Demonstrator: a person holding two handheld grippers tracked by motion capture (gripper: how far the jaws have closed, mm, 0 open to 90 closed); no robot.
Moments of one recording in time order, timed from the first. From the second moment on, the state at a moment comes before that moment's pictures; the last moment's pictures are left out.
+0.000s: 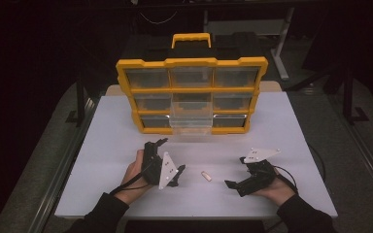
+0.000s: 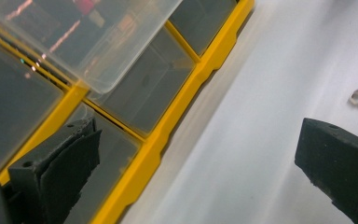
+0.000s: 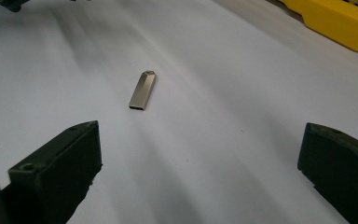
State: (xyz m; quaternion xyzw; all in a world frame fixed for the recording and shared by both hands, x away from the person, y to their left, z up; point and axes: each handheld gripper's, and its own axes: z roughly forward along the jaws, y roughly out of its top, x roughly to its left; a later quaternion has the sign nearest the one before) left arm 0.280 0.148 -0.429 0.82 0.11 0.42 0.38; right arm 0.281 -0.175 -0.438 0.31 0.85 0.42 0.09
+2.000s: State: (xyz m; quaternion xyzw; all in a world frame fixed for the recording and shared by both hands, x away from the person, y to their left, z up) left arm 0.308 0.174 -0.423 0.80 0.28 0.20 0.49; right arm 0.281 -0.174 -0.438 0.31 0.85 0.42 0.08
